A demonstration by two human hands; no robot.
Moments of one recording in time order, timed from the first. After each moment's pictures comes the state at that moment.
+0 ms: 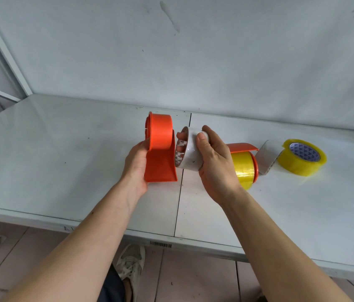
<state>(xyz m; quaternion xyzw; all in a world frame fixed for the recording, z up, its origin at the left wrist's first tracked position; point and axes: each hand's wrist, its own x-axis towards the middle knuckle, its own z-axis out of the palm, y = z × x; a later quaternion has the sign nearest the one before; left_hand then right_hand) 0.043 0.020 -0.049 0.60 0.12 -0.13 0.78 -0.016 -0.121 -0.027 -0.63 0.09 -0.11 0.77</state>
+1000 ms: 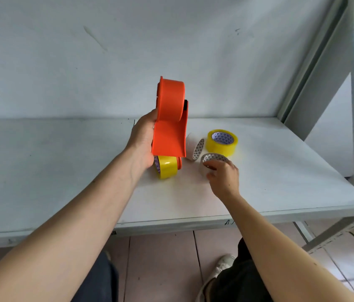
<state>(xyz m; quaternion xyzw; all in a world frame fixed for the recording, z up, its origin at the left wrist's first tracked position) -0.050 -0.110 0.063 0.59 -0.04 -0.21 0.78 -0.127 -0.280 -0.062 -0.90 0.26 -0.20 0.28</state>
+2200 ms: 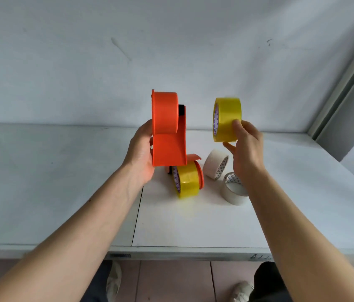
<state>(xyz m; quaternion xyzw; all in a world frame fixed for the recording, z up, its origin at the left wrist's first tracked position) -0.002 -0.079 0.048 0.55 -0.03 -0.15 0.82 -0.052 -0.270 0.041 -0.60 0.19 -0.32 0.71</state>
